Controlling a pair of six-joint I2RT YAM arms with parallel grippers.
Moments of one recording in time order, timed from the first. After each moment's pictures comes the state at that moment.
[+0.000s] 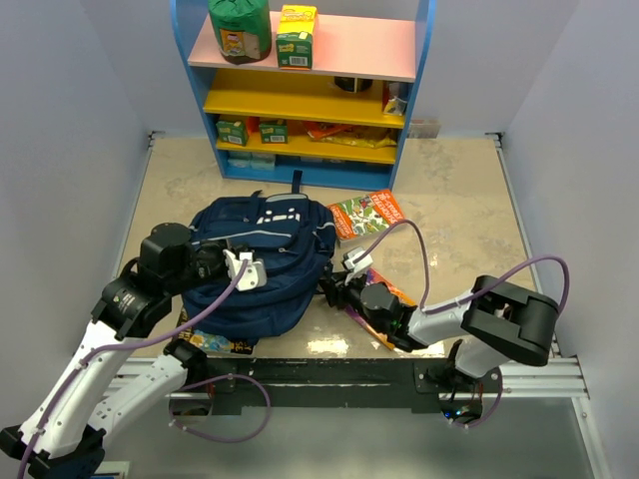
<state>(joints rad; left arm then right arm) -0.52 0.68 0.97 -0.75 0.29 0.99 1.10 1.50 0.31 0.98 0.43 0.32</state>
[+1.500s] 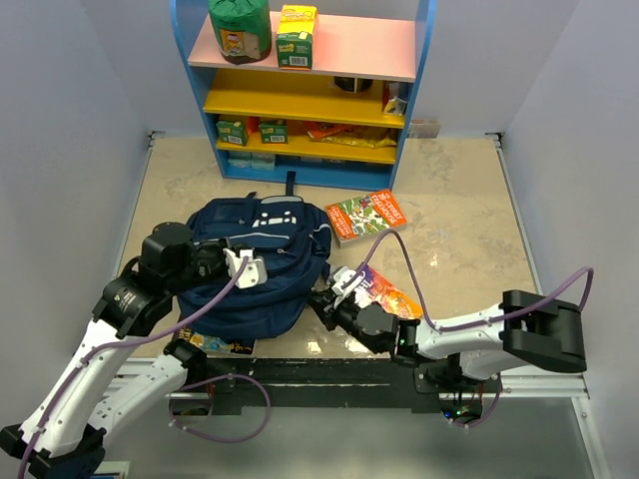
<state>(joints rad) -0.52 0.69 0.97 -0.76 0.28 0.97 1.33 1.35 0.36 0.85 0.51 0.23</state>
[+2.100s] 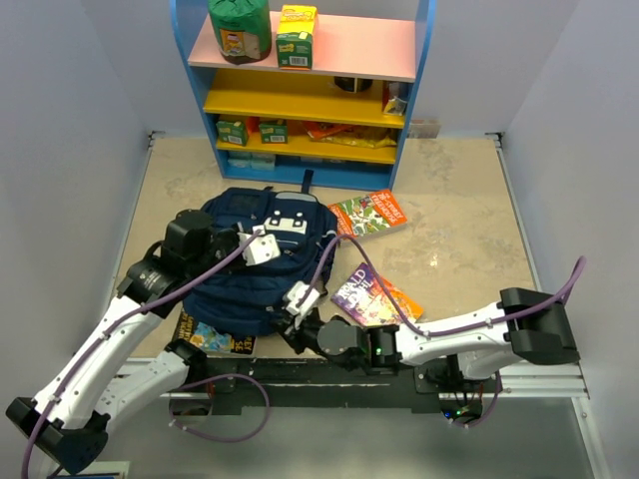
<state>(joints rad) -0.52 0.82 0.94 -0.65 0.26 0.79 1.56 1.37 0.67 0.49 0.56 0.28</state>
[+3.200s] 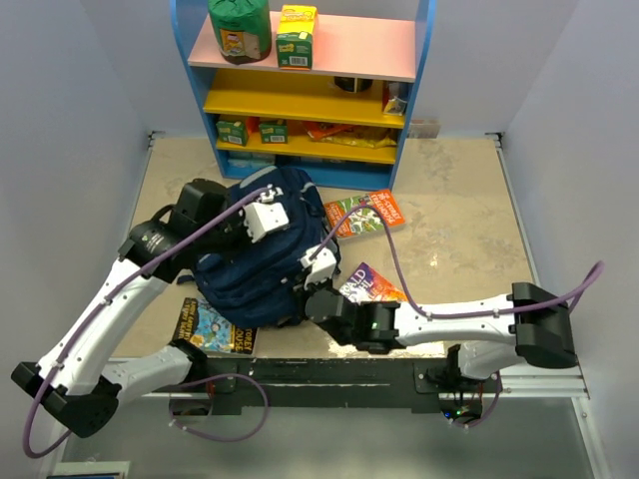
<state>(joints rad) -0.56 1.04 1.28 -0.97 0.14 0.60 1.43 1.41 0.85 0.12 0.74 0.57</state>
